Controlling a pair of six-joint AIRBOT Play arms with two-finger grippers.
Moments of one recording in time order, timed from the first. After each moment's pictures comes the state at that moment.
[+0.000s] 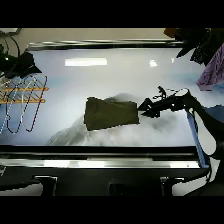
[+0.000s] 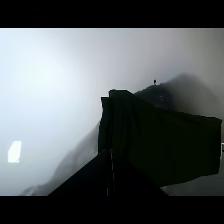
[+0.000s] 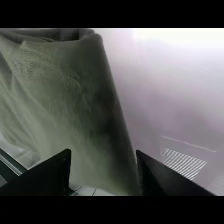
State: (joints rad) left arm 0.07 -1.46 1.94 1.19 -1.52 -1.73; right arm -0.07 -1.74 1.24 -0.69 1.22 1.35
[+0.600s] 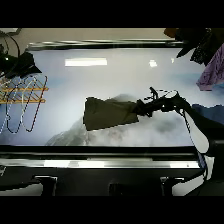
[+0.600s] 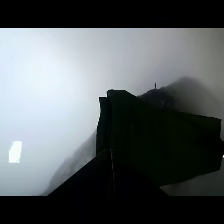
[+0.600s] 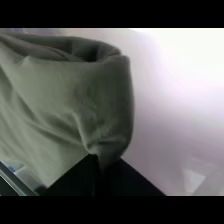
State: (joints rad) left arm 0.07 -1.46 1.94 1.19 -1.52 -1.73; right arm 0.02 -1.77 1.24 -0.63 1.12 1.29
